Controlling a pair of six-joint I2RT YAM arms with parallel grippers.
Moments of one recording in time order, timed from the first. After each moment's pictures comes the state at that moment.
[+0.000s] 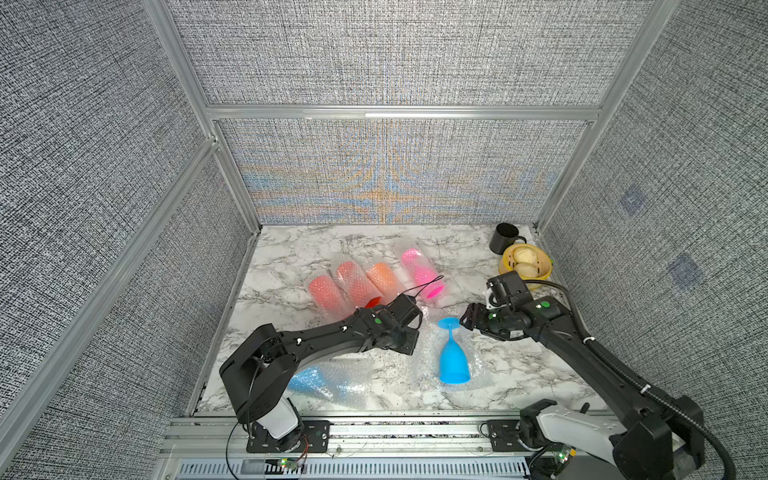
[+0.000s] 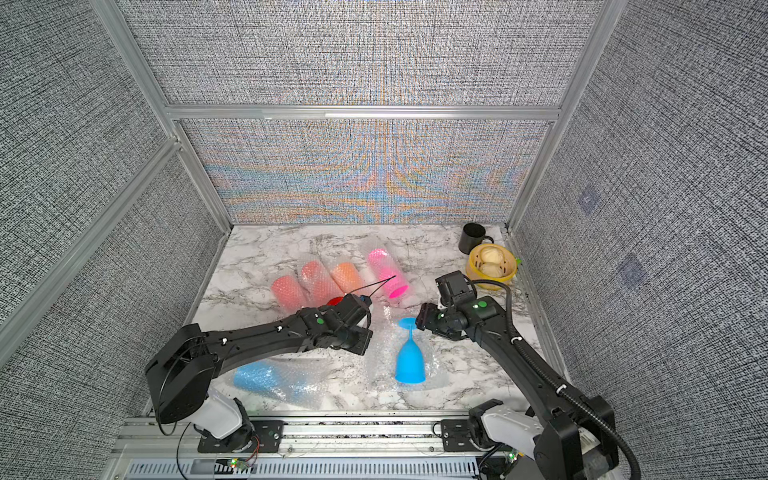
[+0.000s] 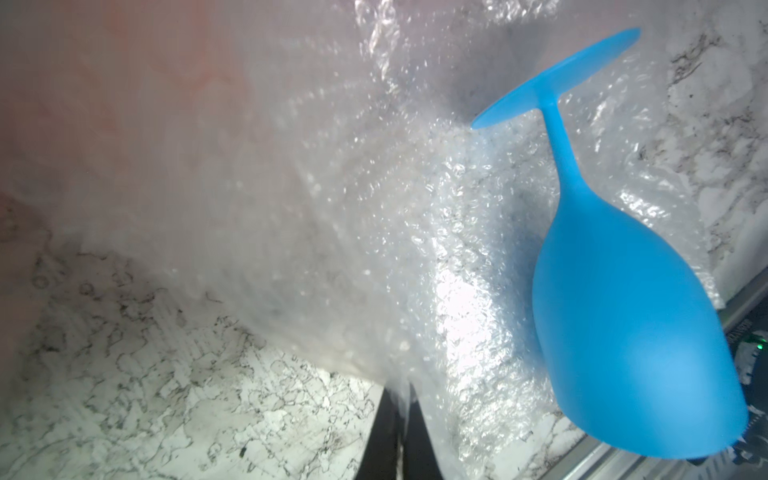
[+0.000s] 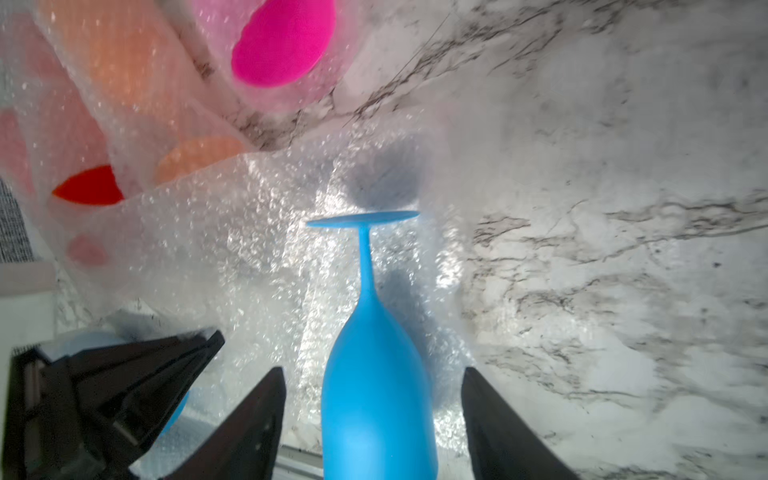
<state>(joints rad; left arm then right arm) -0.98 1.59 1.01 -0.48 0.08 -0.54 0.44 1.17 0.94 -0.89 -0.16 0.62</state>
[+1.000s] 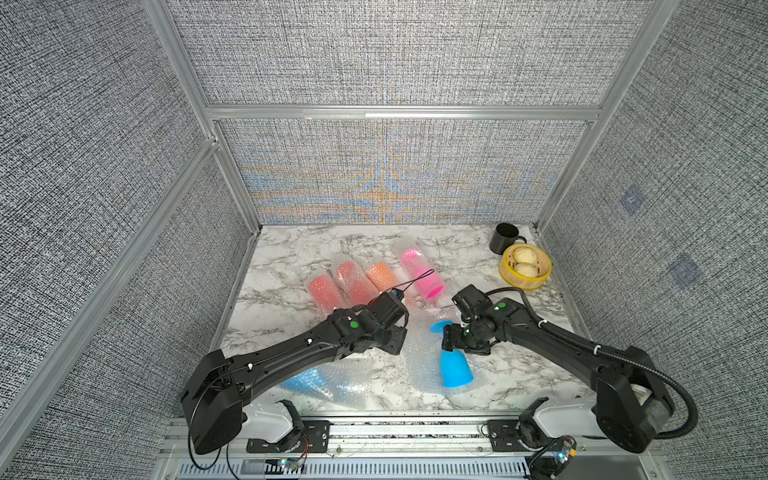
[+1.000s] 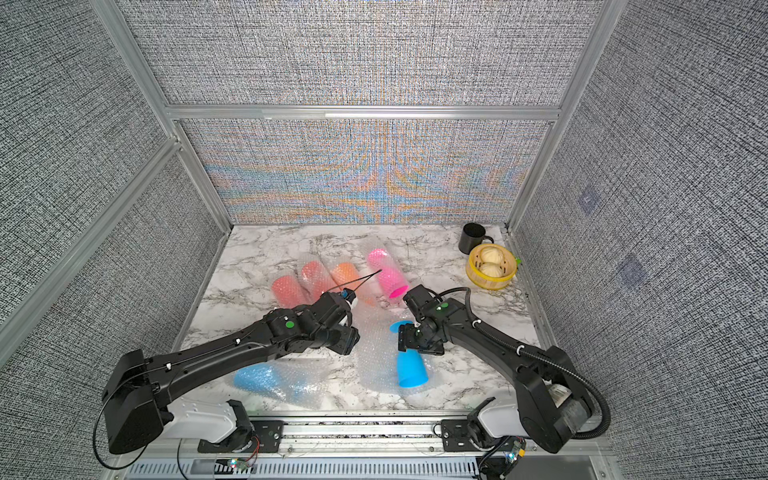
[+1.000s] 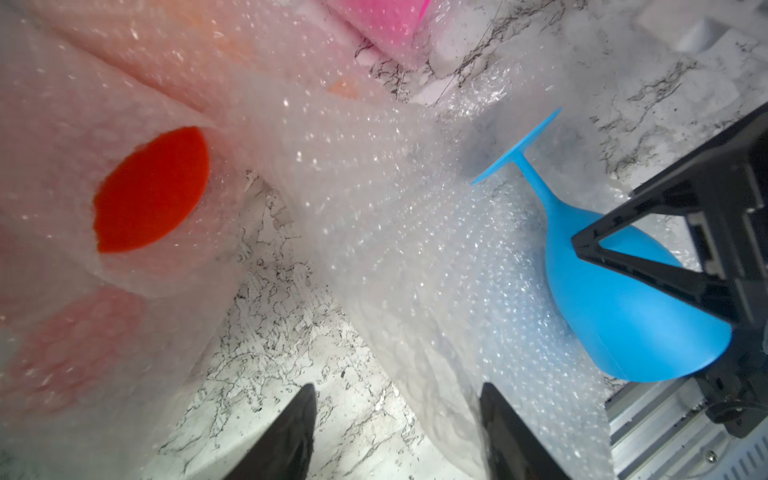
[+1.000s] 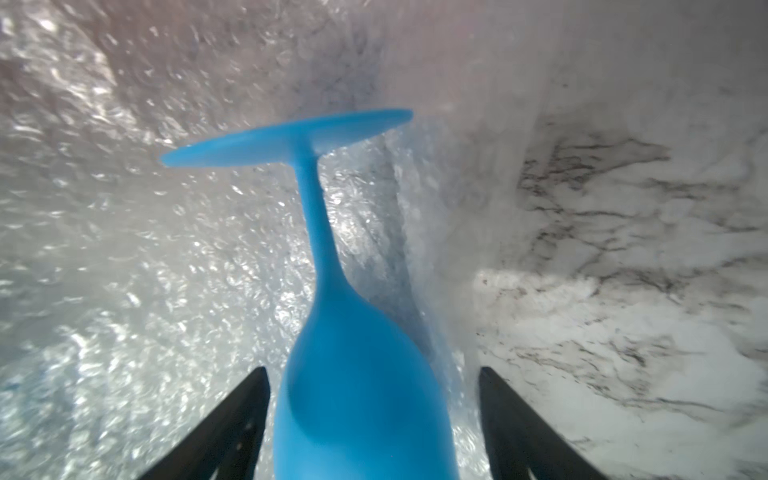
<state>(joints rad) -0.99 1.39 1.03 -0.66 -0.09 -0.45 0.60 1.39 0.88 -0.82 -0.14 0.63</state>
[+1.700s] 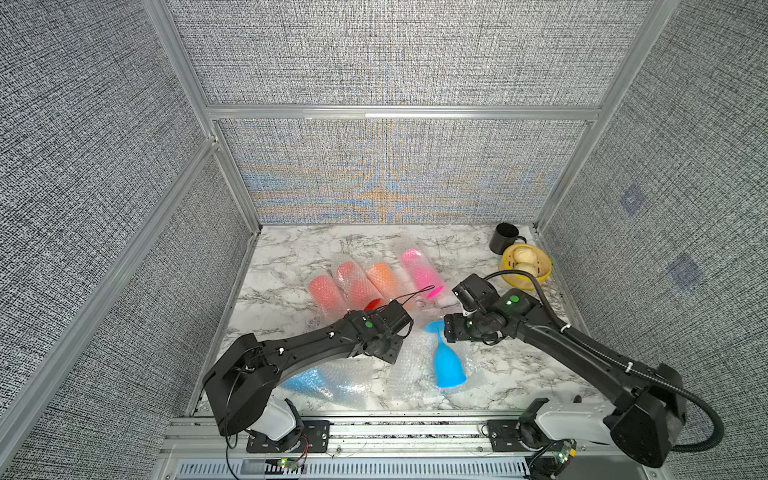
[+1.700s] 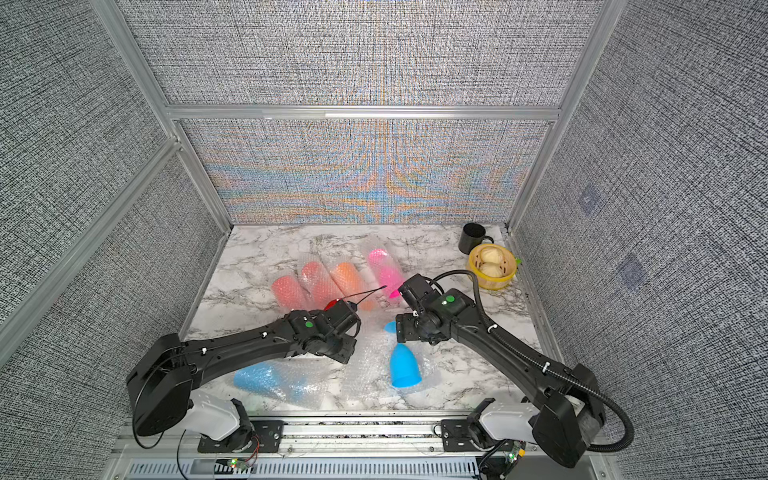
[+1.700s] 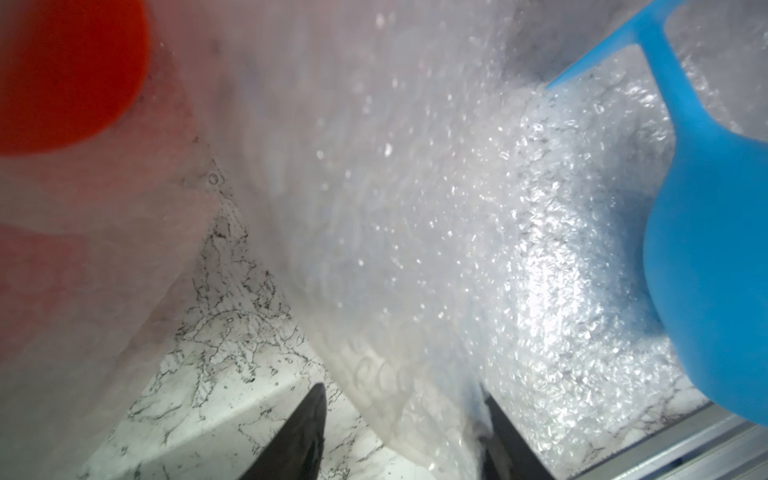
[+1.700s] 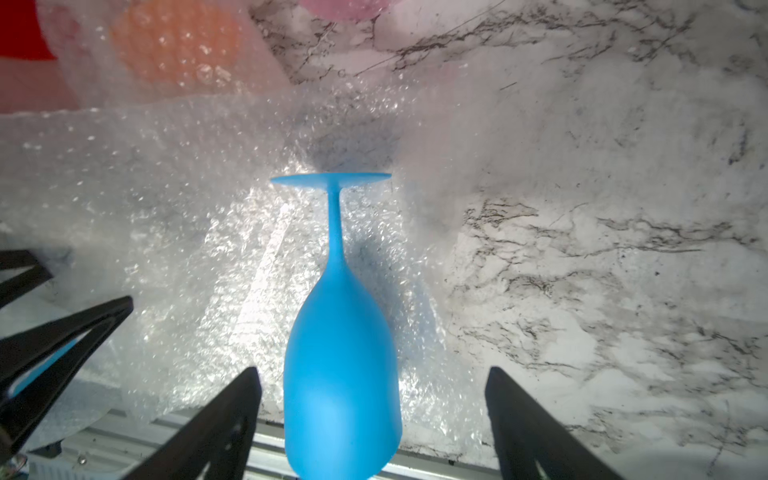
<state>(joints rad) -0.99 1.50 0.97 -0.69 -0.07 -0.49 0.70 1.30 1.07 -1.03 0.02 0.56</state>
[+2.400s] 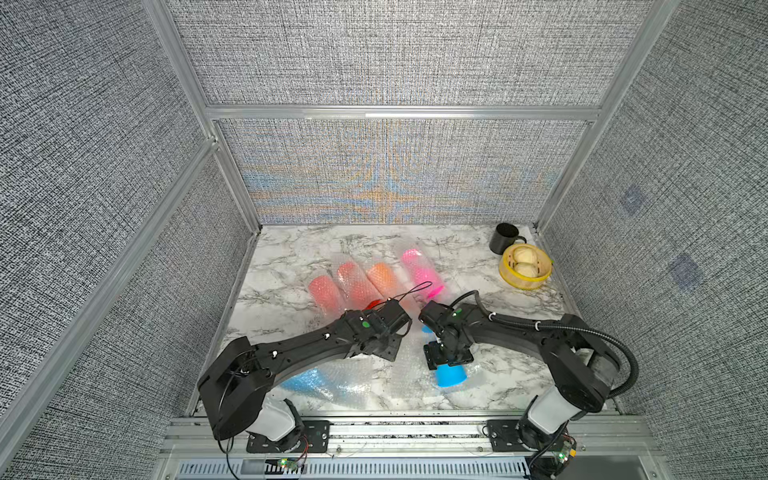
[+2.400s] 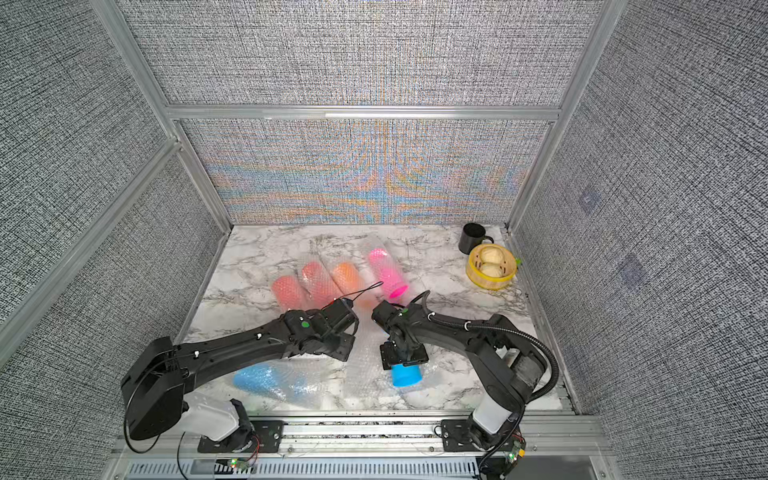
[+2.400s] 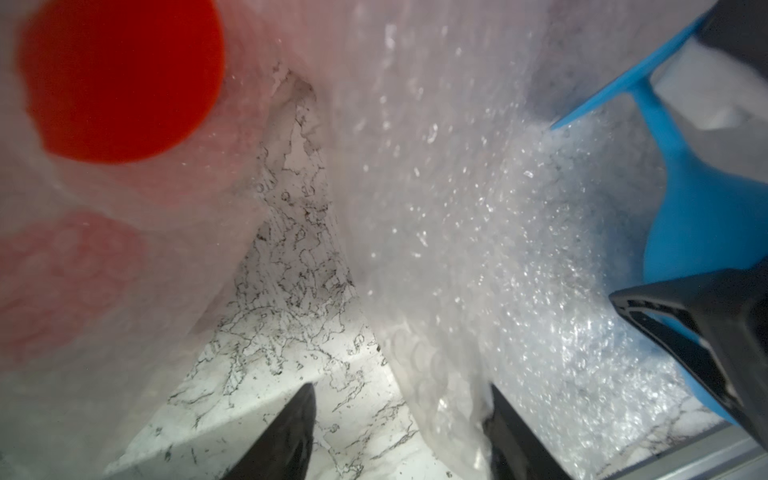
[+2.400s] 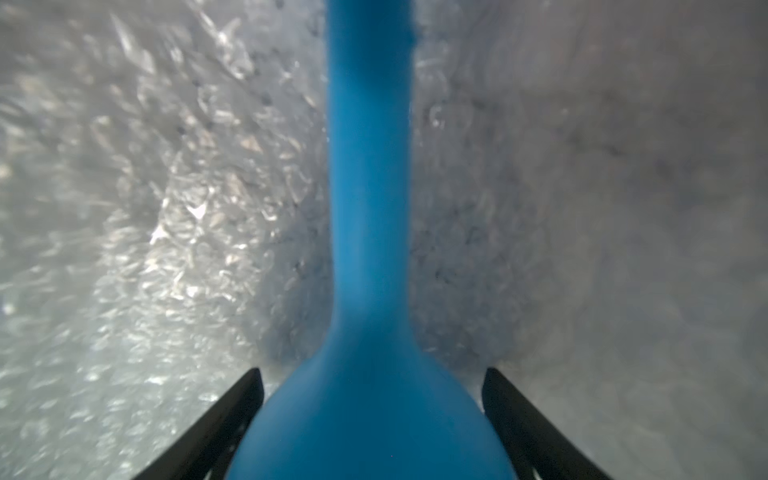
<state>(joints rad) -0.98 1.46 0.98 -0.72 -0.15 -0.53 0.80 1.67 0.95 -0.87 -0.03 0.60</state>
